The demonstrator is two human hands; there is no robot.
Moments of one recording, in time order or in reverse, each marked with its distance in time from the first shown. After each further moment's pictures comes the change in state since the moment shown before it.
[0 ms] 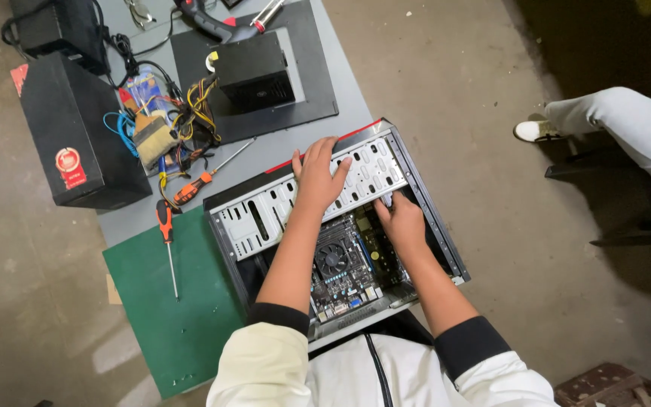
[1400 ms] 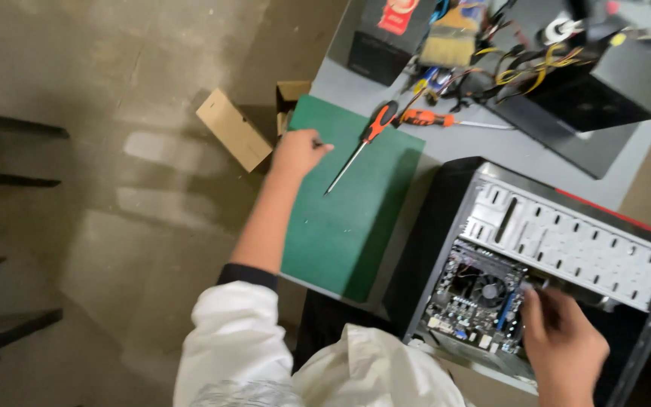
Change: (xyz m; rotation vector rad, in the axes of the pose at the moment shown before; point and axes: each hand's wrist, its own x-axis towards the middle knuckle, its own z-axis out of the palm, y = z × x) left_hand -0.282 -0.371 -0.246 0.022 0.121 -0.868; right_hand -0.101 -0.203 -0.046 -0.428 -0.278 -0.143
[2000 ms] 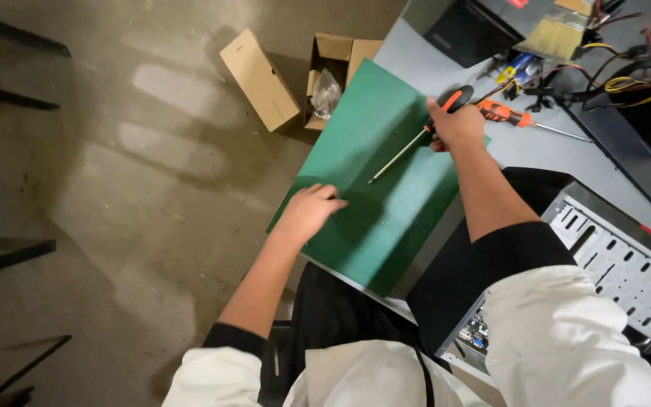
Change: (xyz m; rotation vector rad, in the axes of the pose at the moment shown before) left_hand -0.150 -0.108 0.074 0.002 0.059 0.386; right_hand 0.206 -0.309 0.268 0.319 -0.595 0.014
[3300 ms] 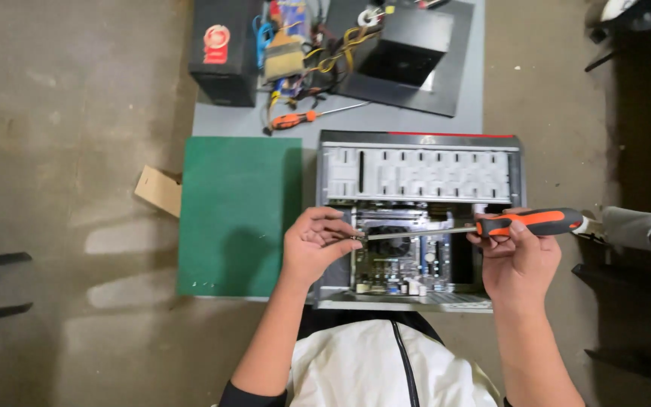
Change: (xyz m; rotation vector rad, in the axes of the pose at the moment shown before) left_hand 0.001 0.376 0.000 -1.339 0.032 0.224; right_hand -0.376 0.305 -0.270 1.338 0.615 -0.403
